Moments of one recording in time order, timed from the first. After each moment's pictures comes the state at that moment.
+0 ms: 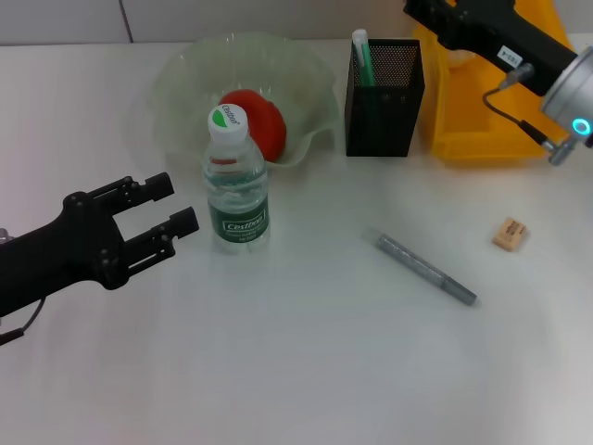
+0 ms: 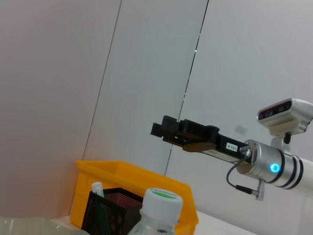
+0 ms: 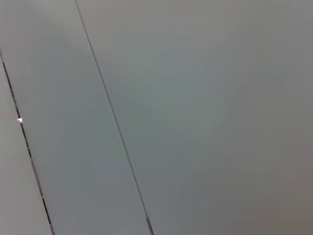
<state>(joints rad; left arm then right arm) -0.27 -2.06 0.81 0.56 1.60 1.68 -1.14 0.54 2.08 -1.24 -0.48 -0.85 -1.12 1.12</state>
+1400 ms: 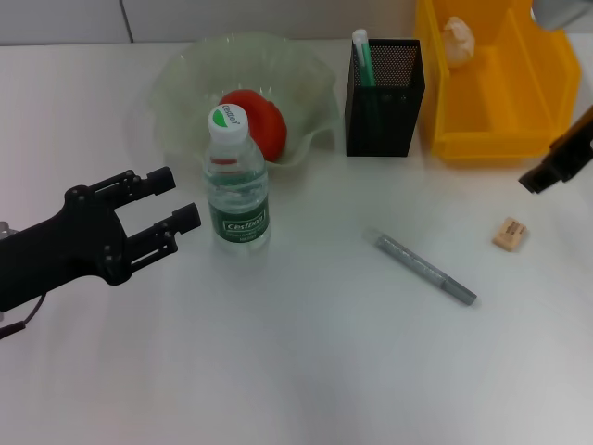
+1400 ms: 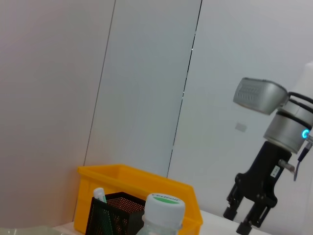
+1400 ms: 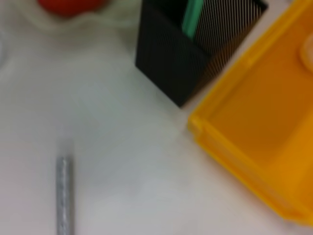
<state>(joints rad) -0.28 -2.06 0.81 0.56 1.60 1.67 -1.10 0.69 2.08 -1.23 -1.44 -2.89 -1.69 2.50</state>
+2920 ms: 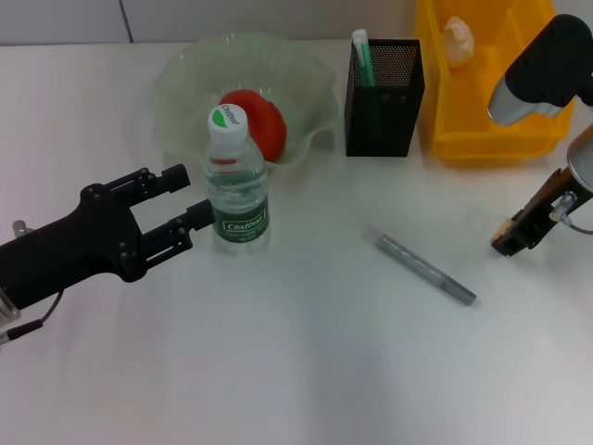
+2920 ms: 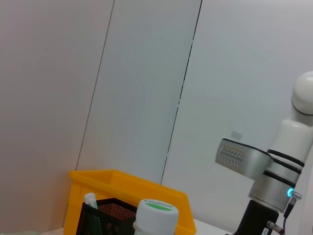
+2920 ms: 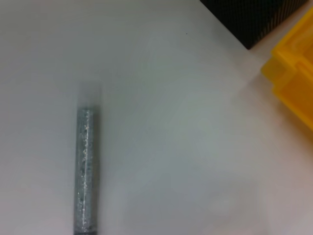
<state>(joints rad) -0.30 -2.07 0.81 0.51 1.59 1.67 -1.09 0.70 2.08 -1.26 -1.04 -2.82 -1.44 2.37</state>
